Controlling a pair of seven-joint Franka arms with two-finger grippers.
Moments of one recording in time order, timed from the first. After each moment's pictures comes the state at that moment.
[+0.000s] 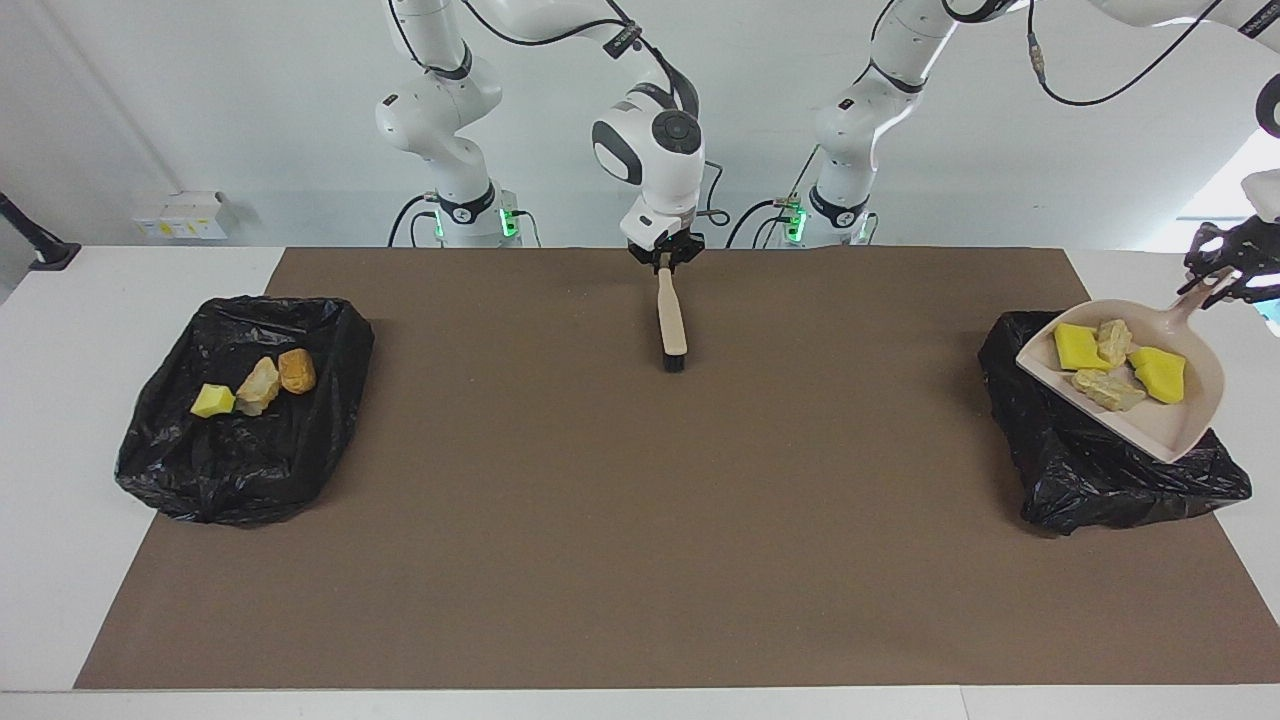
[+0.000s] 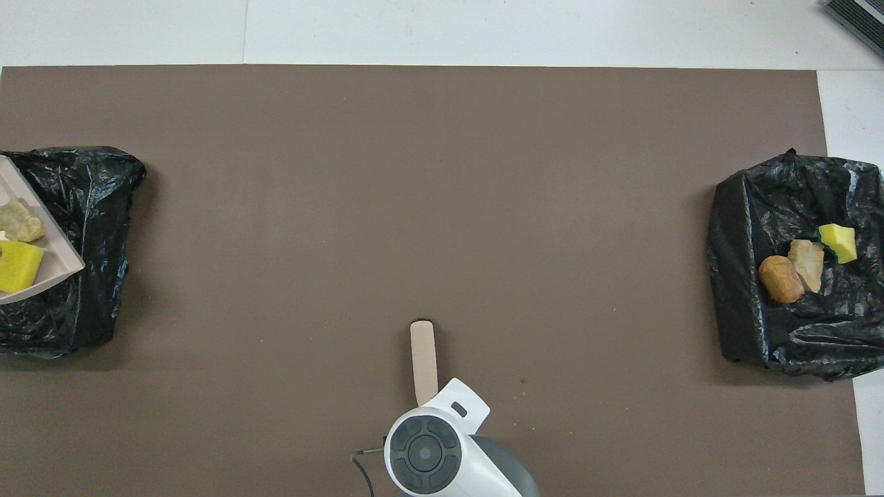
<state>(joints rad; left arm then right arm) 0.65 0.21 -0.12 -1.52 0.11 1.68 1.44 0.80 0.05 0.12 -2.26 0.18 2.18 0.77</state>
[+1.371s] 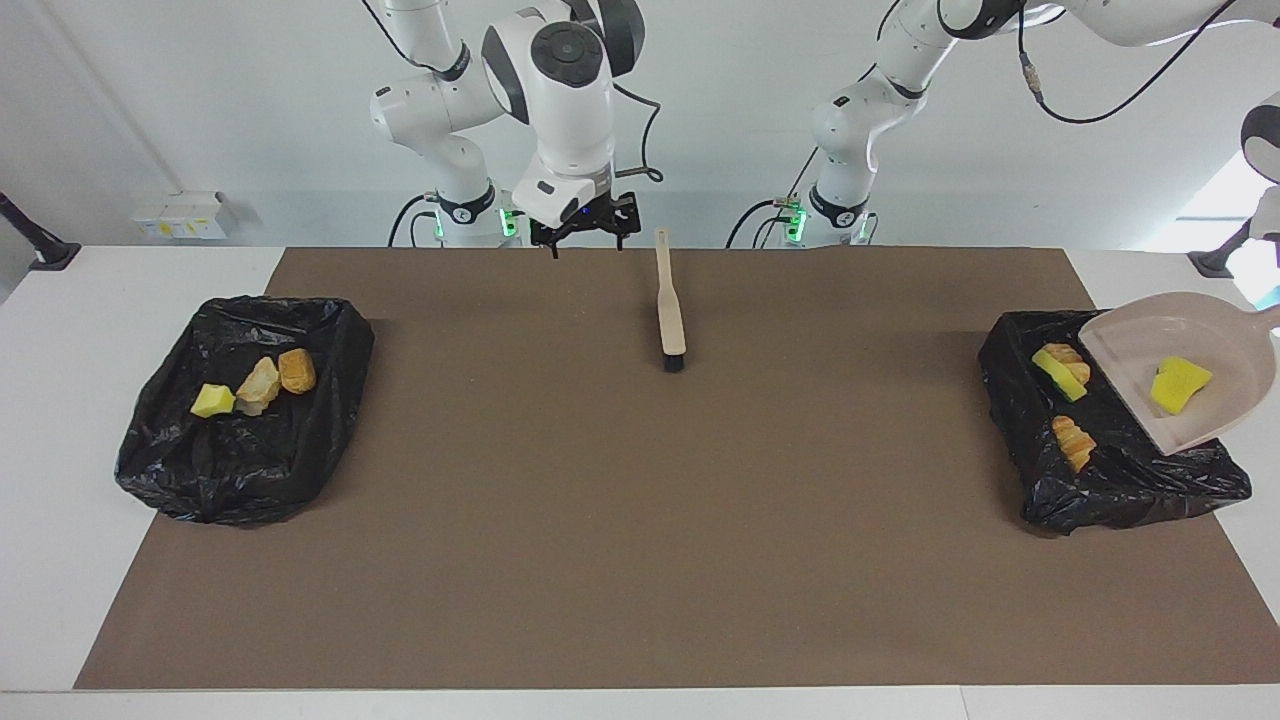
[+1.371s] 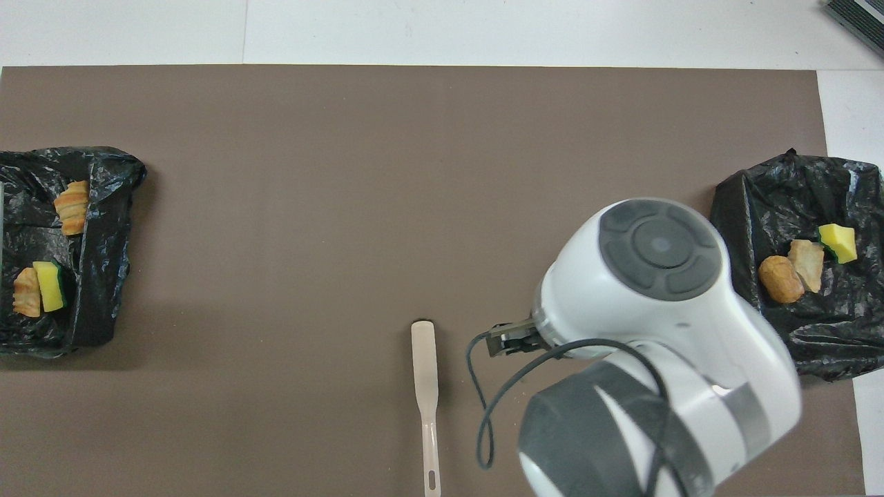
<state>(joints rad) 0.51 0.28 -0.16 -1.43 0.64 1.80 1.73 0.37 -0.02 0.09 -1.77 0.07 1.59 0.27</state>
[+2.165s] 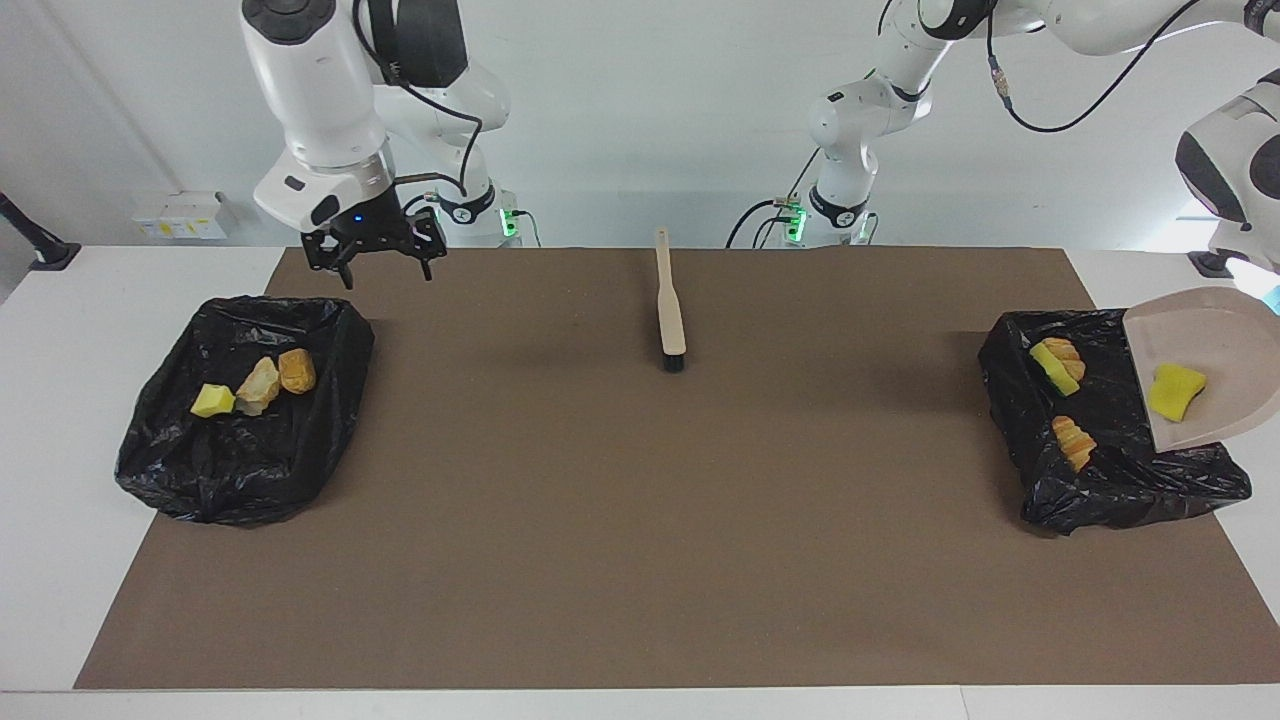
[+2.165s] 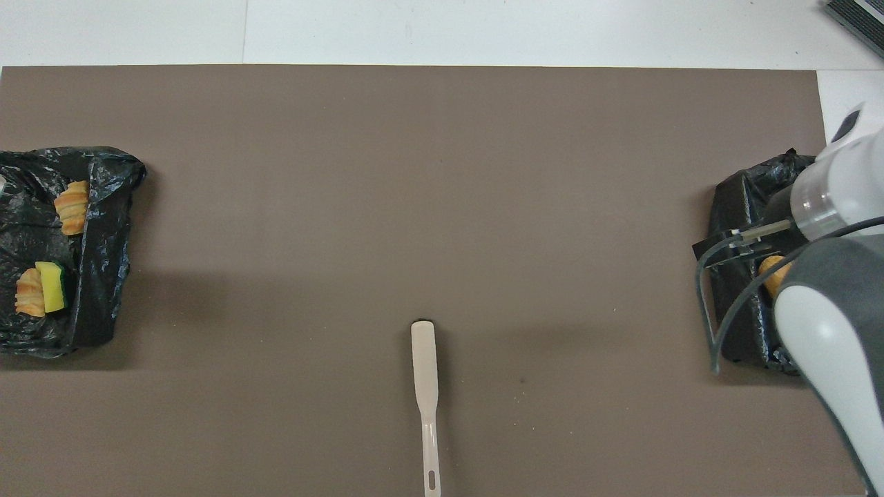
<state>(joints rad) 0.35 0.28 -0.16 -1.43 0.94 1.81 1.80 -0.01 -0.01 0.09 -1.65 -0.09 1.57 -0.08</state>
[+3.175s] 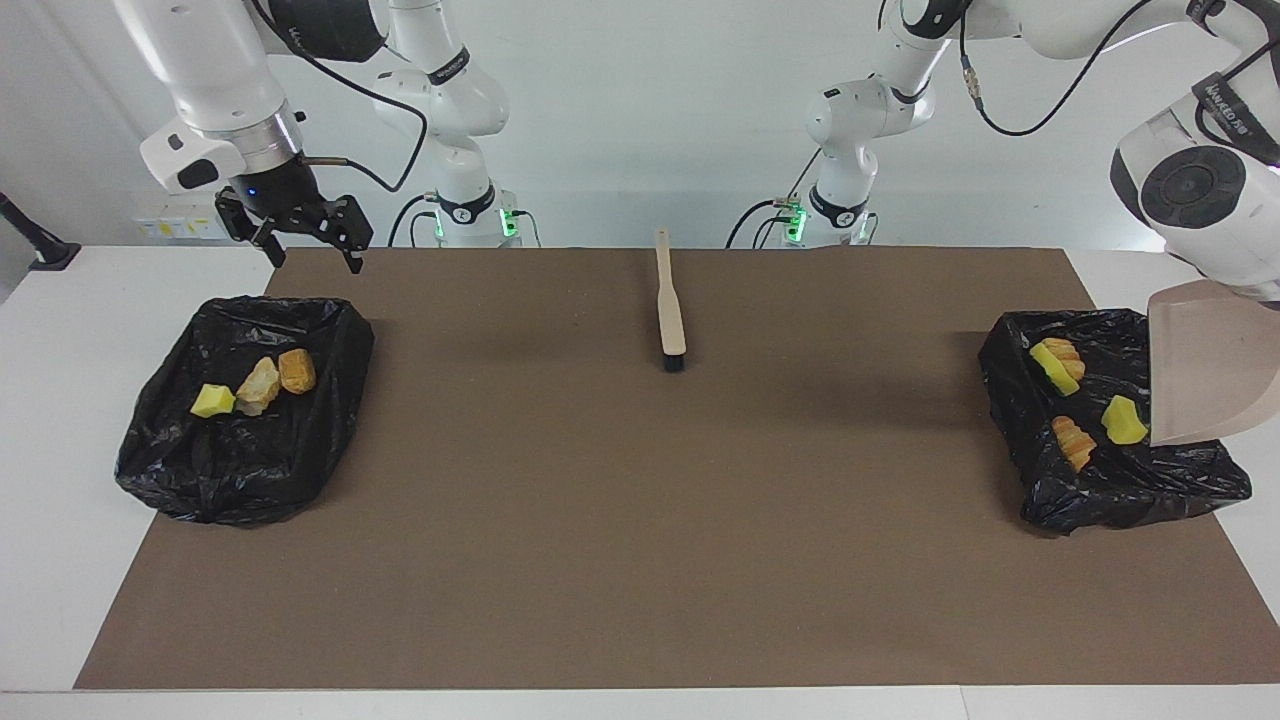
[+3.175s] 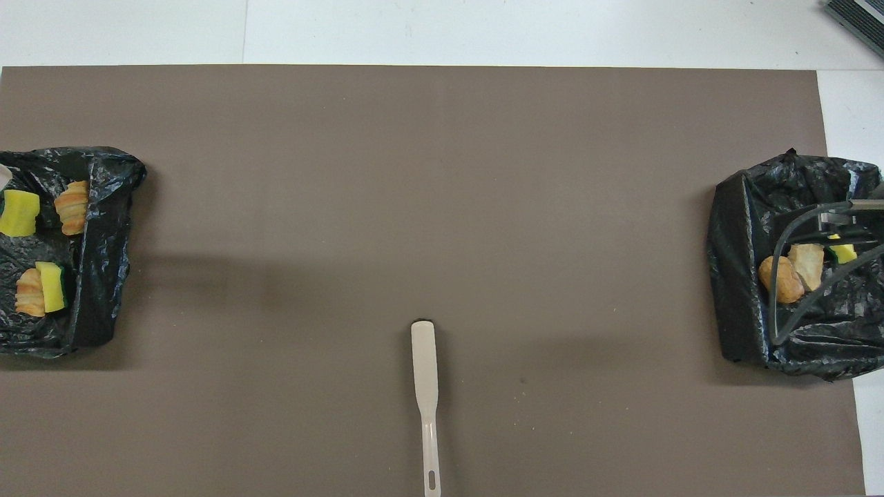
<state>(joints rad) 0.20 0.28 -0.16 -1.43 1.11 1.75 1.83 -0.13 -0.04 0.11 -1.61 -0.04 1.55 0.06</state>
